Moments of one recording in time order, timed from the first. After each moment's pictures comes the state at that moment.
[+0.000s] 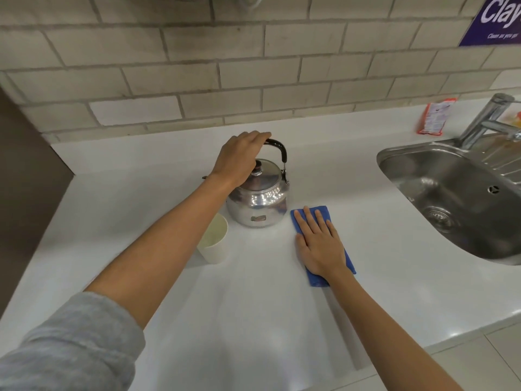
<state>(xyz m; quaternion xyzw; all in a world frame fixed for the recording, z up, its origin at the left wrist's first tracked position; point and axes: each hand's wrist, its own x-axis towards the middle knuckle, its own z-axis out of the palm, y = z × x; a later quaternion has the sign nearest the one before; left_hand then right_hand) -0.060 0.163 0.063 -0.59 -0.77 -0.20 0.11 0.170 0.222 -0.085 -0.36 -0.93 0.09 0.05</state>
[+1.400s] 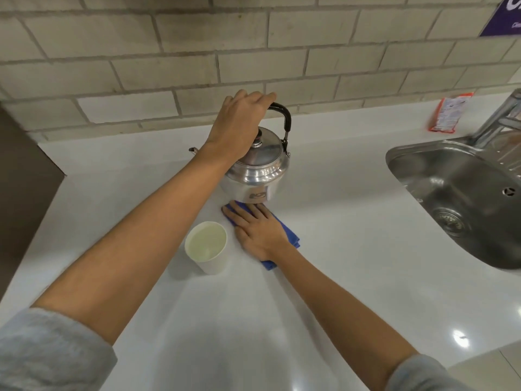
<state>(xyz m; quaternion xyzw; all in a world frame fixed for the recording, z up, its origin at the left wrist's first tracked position) -0.073 0.188 0.117 -0.58 -0.78 -0.18 0.17 0.050 0.198 -0.073 -0.15 -0.98 0.12 0.02</state>
